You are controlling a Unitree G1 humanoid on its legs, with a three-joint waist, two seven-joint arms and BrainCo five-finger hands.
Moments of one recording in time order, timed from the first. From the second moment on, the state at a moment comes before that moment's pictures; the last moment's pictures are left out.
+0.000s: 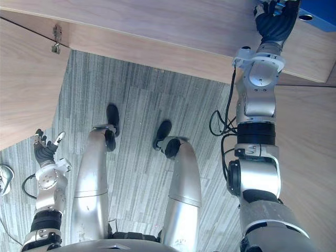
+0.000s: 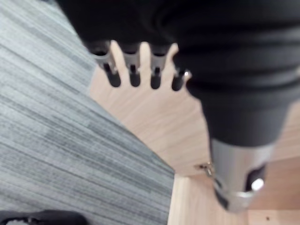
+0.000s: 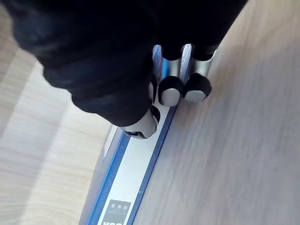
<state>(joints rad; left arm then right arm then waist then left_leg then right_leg) -0.13 0.07 0.31 0.34 -0.17 -0.18 0.34 -0.97 -0.56 -0.17 0.41 0.17 -0.10 -0.35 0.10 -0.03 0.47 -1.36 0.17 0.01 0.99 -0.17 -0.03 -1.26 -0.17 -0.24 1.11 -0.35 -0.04</state>
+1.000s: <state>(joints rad) -0.13 0.06 0.27 0.29 -0.19 -0.18 0.36 -0.73 -0.47 -0.17 0.05 0.21 -0.15 -0.44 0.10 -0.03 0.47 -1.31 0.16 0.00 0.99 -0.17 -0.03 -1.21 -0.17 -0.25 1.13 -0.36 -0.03</state>
